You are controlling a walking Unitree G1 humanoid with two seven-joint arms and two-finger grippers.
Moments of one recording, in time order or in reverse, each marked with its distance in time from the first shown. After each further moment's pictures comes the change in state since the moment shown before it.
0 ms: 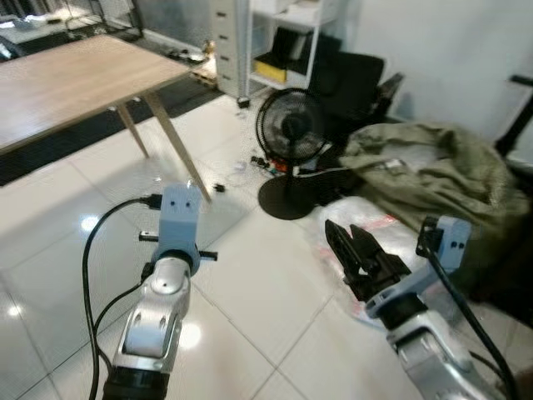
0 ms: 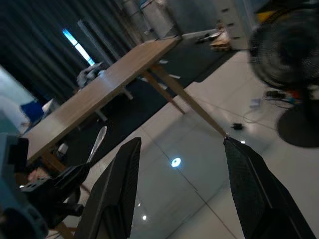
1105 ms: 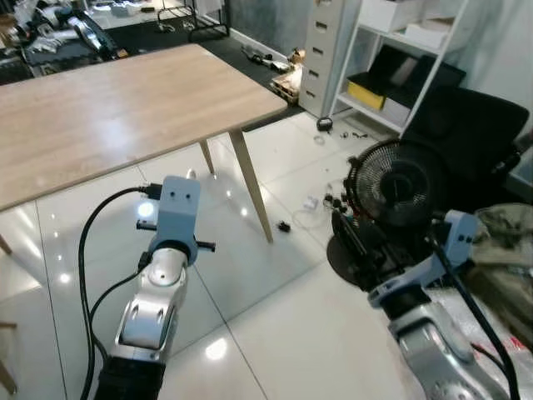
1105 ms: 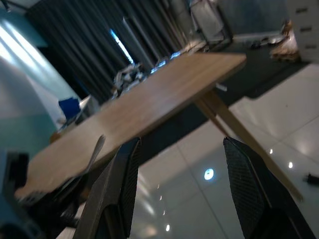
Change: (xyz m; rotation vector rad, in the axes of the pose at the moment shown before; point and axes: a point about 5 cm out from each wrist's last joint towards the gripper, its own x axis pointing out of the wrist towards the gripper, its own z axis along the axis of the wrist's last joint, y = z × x) left arm 0.004 0.012 0.011 0.066 -0.073 0.016; right arm 0.010 0.005 0.009 0.014 -0.075 0.006
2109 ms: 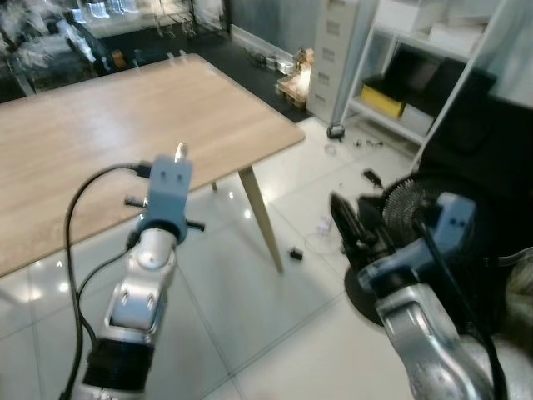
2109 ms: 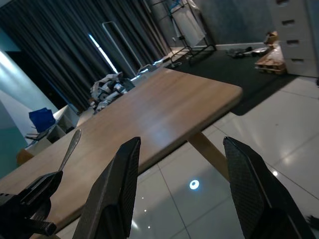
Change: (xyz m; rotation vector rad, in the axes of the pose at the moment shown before) left arm 0.008 0.000 0.016 0.041 -0.086 -0.028; right arm 0.009 -0.002 0.000 -0.053 -0.034 -0.055
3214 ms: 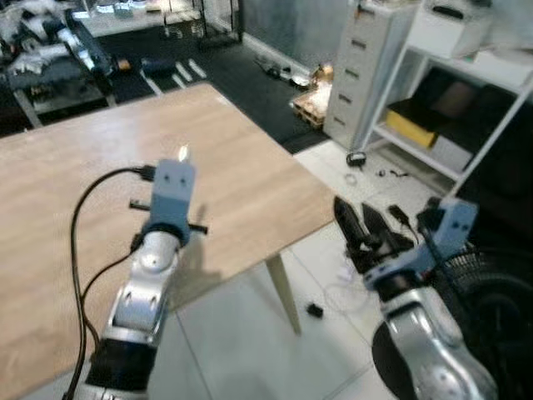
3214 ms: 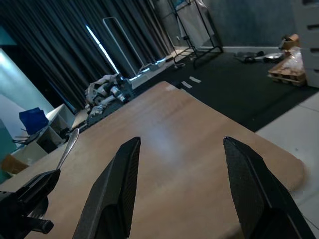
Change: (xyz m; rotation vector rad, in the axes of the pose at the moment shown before) left arm 0.002 0.001 -0.004 -0.002 0.007 0.000; right arm 0.000 -0.002 0.000 -0.021 0.007 0.002
